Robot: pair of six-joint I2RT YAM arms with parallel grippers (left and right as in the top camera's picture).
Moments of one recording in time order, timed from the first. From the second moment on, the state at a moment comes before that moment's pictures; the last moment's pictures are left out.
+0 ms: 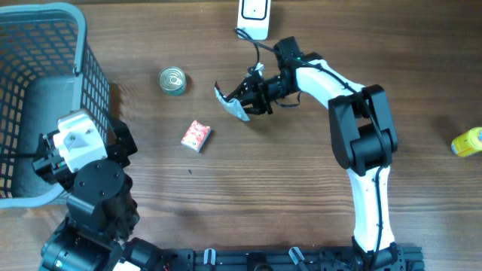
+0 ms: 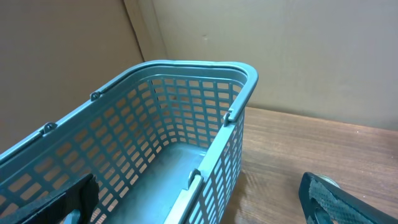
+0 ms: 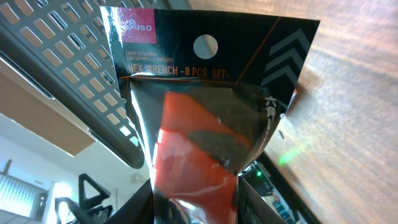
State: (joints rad) left arm -0.44 0.63 0.95 -0.64 -0.98 -0.11; right arm 0.34 2.37 1.69 -0.71 -1.37 0.66
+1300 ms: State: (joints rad) left arm -0.44 0.63 0.95 -0.65 -0.98 -0.11; right arm 0.30 2.33 1.71 -0.77 -0.84 0.15
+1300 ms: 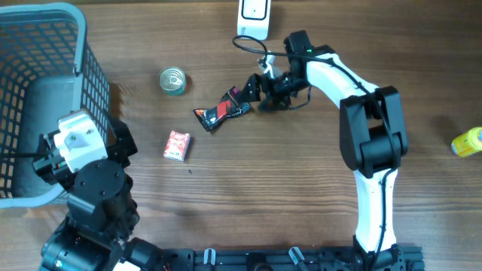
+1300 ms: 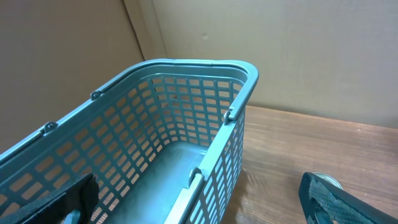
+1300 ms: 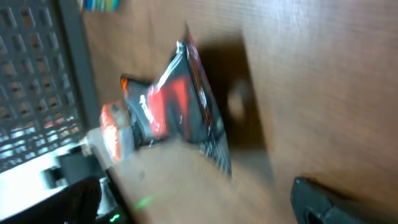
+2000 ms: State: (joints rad) left arm -0.44 0.63 0.95 -0.65 -0.98 -0.11; right arm 0.38 2.47 1.74 -0.69 -1.03 0.26
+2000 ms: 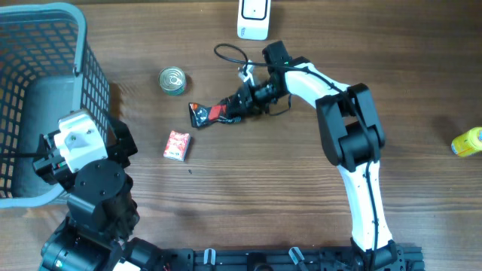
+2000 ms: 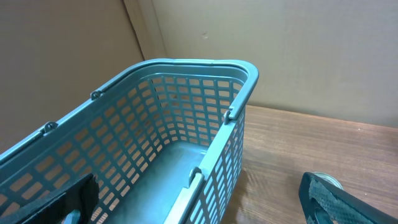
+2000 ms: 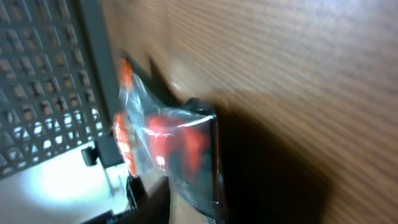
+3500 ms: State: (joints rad) left arm -0.44 0.63 0.95 -0.70 -0.98 -0.11; right arm 0.39 2.48 1.69 -0.37 -1.56 -0.09
